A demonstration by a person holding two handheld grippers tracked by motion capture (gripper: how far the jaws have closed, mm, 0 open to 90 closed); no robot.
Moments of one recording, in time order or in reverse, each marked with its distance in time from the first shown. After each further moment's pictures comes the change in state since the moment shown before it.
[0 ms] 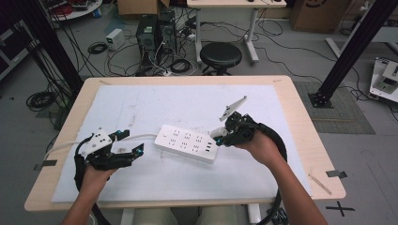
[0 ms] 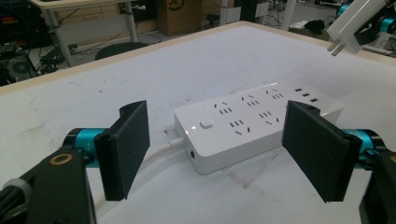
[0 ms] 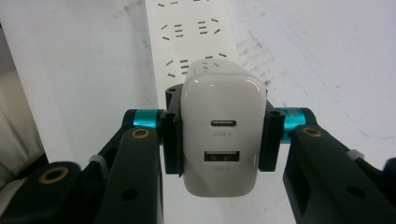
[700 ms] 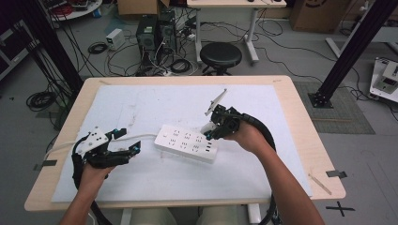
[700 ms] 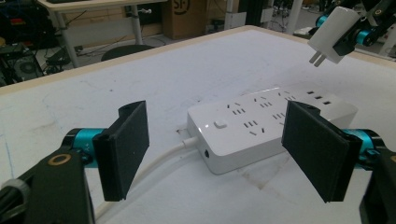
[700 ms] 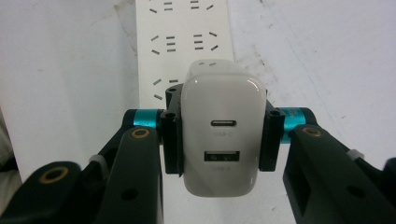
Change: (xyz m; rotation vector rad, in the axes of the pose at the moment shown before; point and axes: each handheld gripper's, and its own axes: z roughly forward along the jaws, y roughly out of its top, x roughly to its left) left arm 0.013 -0.007 -0.001 -0.016 0.014 -0.013; right arm -0.013 0.035 0.030 0.082 0.031 -0.075
